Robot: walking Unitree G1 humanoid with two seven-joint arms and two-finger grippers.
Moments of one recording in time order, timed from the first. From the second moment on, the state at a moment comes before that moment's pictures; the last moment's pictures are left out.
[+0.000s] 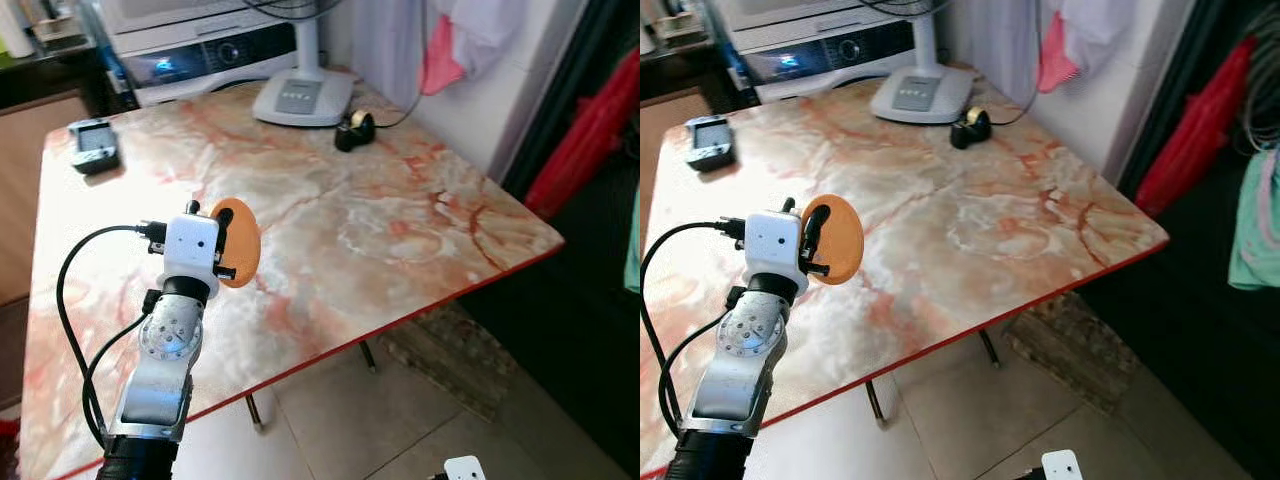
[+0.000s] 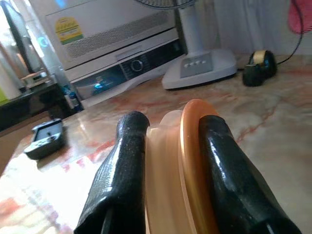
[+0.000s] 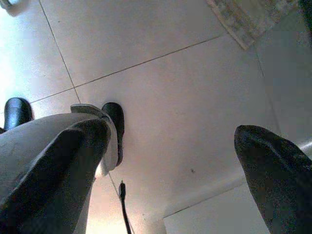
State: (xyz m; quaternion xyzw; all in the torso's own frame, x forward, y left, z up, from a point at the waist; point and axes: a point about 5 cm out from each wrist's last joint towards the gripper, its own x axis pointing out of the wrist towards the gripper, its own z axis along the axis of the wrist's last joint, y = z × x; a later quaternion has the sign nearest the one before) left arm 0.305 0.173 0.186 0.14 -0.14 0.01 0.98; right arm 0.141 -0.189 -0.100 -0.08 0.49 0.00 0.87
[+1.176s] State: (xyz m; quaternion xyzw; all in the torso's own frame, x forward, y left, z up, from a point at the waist) left arm 0.303 0.142 0.184 0.10 -0.15 -0.07 0.98; right arm 0.149 -0.189 -0.097 -0.10 0.49 0.02 0.87
